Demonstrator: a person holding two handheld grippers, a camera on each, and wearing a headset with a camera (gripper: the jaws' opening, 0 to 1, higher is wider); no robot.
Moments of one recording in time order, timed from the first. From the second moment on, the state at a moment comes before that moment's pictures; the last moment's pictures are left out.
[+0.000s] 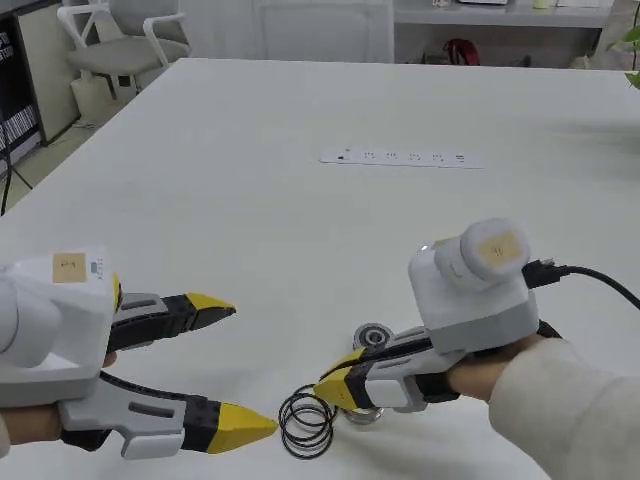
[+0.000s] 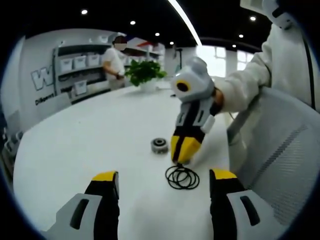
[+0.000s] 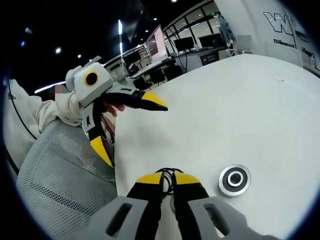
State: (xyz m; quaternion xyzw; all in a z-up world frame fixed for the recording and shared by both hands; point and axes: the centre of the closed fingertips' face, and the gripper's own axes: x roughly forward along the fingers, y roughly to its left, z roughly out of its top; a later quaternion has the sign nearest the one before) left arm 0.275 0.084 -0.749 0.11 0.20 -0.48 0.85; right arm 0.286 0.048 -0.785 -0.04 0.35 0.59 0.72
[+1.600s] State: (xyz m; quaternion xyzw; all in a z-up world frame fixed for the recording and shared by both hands) left arm 0.275 0.087 -0.752 0.10 0.20 -0.47 0.85; right arm 0.308 -0.004 -0.711 -0.08 0.26 0.59 0.76
